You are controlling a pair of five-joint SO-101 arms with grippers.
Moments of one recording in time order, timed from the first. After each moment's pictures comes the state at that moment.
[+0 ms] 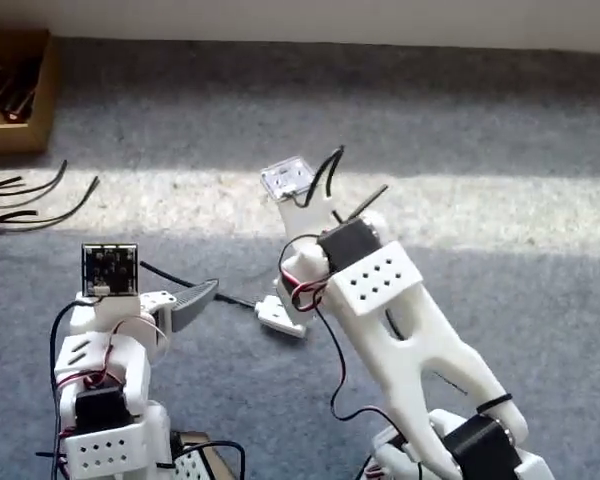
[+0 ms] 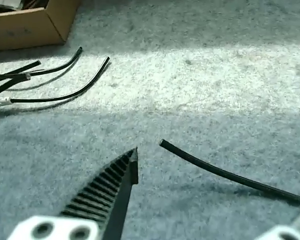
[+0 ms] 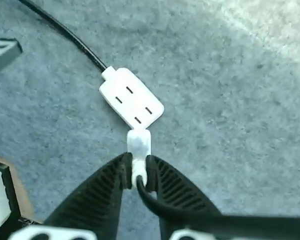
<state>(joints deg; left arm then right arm) -18.2 -102.7 93.3 52.5 -8.3 -38.8 -20.0 21.2 85.8 -2.8</state>
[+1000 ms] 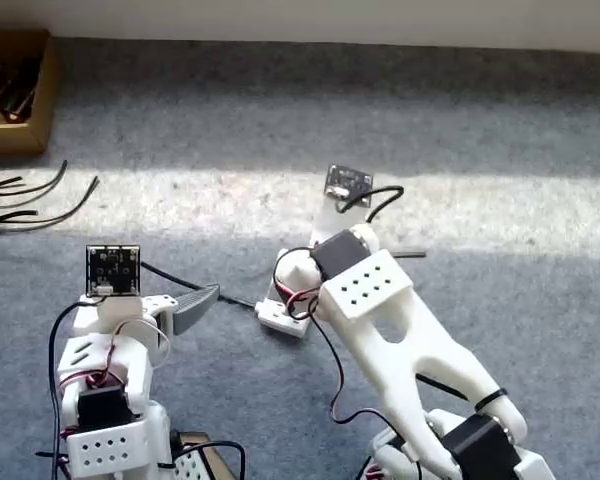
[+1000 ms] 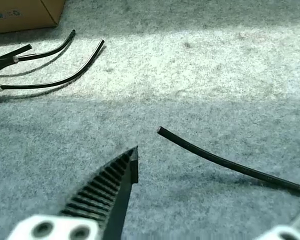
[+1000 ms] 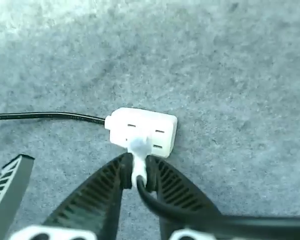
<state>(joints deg) -18.2 -102.7 95.2 52.5 -8.3 -39.0 -19.8 28.6 74.5 -44.5</state>
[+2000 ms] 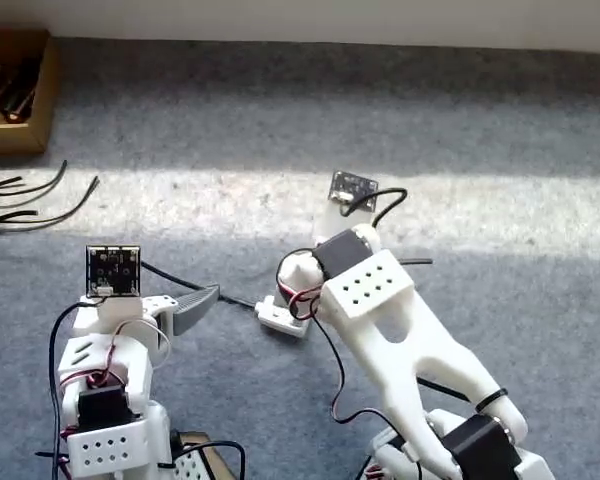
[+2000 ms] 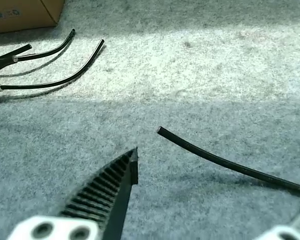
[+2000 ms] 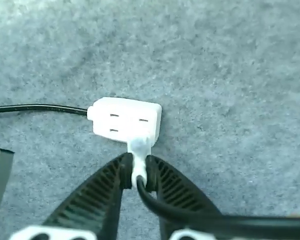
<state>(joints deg) -18.2 -102.7 95.5 52.4 -8.3 -38.6 -19.8 28.7 78.3 -44.9</state>
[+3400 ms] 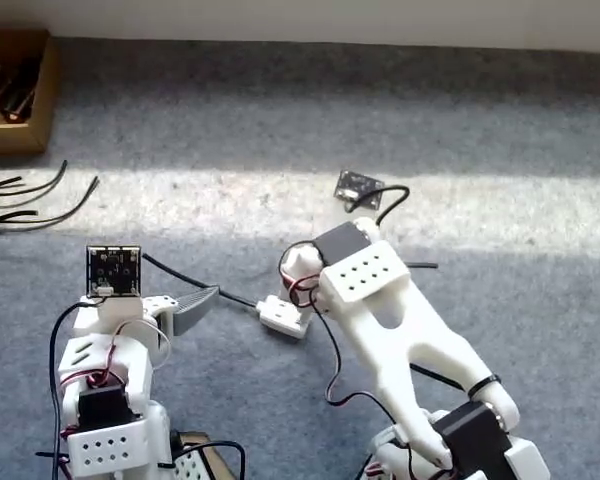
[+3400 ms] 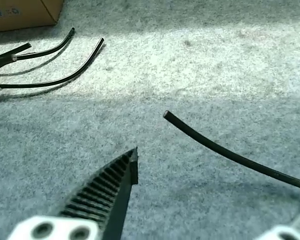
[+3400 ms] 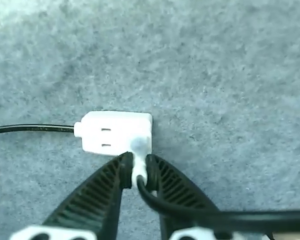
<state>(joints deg) -18.2 -102.7 95.8 52.4 -8.3 -36.7 -13.0 28.8 76.2 -44.9</state>
